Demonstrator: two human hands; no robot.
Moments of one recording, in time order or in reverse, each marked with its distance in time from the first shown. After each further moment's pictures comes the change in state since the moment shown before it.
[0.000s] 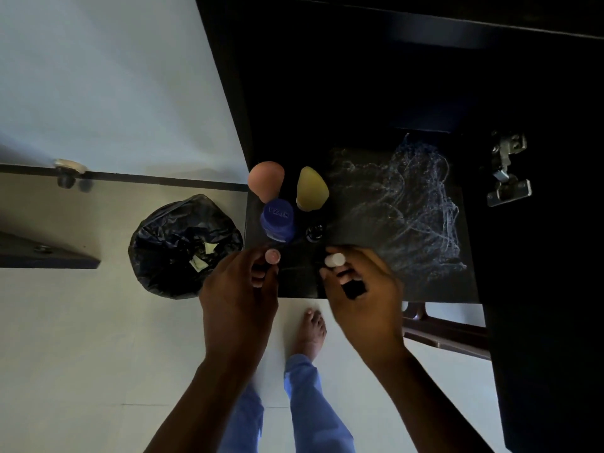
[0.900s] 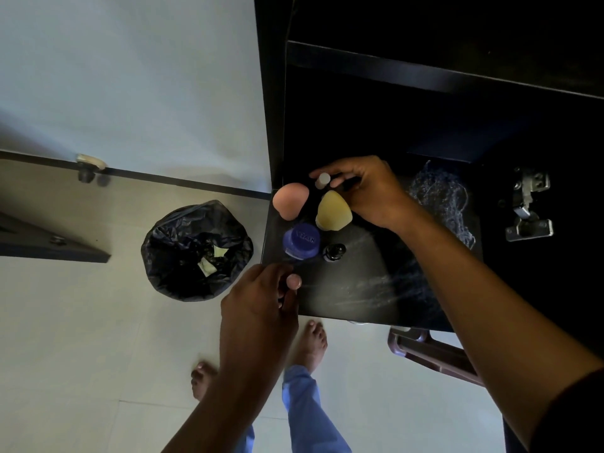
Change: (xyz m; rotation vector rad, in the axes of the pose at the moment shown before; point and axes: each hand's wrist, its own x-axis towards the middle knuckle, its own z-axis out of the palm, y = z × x) left_hand 0.003 0.010 -0.007 0.095 -0.056 0.006; right_hand 0.196 0.003 0.028 0.120 -0.573 -0.077
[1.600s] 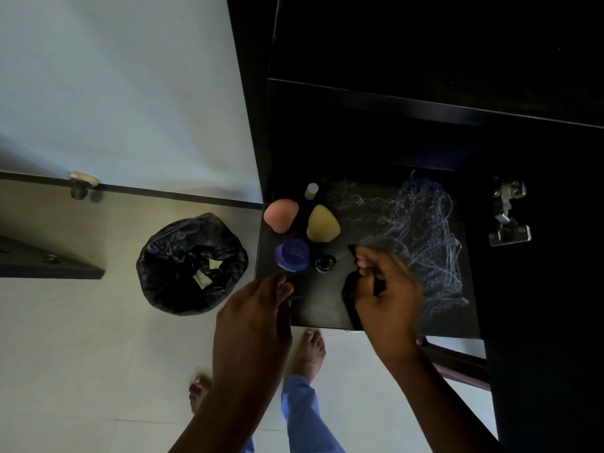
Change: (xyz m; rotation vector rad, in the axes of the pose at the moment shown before) left_hand 0.000 0.009 -0.007 0.104 -0.076 0.088; right_hand -0.146 0.001 0.052 -0.174 0.657 0.096
